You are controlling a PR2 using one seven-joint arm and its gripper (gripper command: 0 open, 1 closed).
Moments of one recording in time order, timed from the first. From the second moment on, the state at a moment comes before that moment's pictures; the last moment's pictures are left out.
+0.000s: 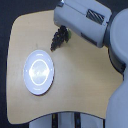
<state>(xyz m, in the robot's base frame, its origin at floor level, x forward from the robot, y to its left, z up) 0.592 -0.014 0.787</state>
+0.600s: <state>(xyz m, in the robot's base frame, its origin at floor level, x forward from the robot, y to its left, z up) 0.580 -0.020 0.867</state>
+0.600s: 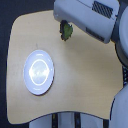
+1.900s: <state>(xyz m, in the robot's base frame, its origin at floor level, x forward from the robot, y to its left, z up) 0.486 0.095 0.882</state>
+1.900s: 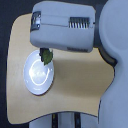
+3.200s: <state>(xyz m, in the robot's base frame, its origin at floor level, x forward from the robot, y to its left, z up) 0.414 0.167 0.841</state>
